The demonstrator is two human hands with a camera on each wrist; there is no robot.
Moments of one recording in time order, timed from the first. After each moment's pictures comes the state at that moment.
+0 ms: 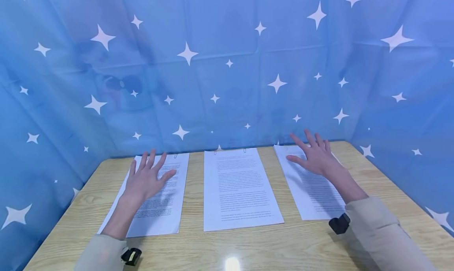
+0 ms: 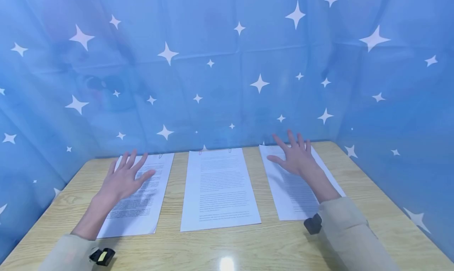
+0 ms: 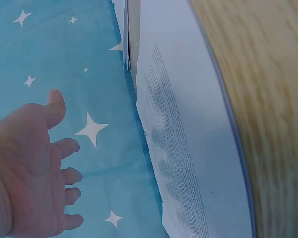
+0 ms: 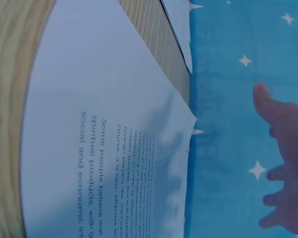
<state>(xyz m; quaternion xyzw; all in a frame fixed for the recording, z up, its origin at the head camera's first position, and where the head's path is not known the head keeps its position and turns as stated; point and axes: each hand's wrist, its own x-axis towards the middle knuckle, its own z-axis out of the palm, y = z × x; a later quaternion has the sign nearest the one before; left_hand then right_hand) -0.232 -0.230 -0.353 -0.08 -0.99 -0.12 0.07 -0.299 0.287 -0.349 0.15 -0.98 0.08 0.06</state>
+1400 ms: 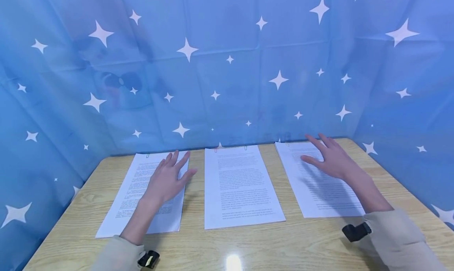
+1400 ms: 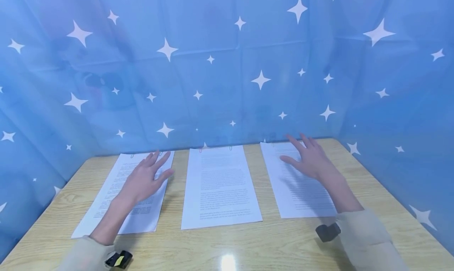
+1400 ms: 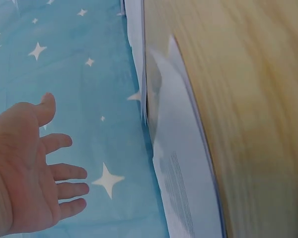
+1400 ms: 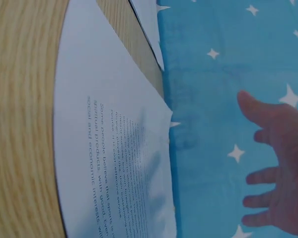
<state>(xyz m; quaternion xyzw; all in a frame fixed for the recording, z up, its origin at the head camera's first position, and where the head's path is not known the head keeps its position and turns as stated) -0.229 -0.178 -0.361 -0.14 -0.97 -0.17 0.12 -0.274 0.312 -0.345 0.15 -0.98 0.14 0.06</state>
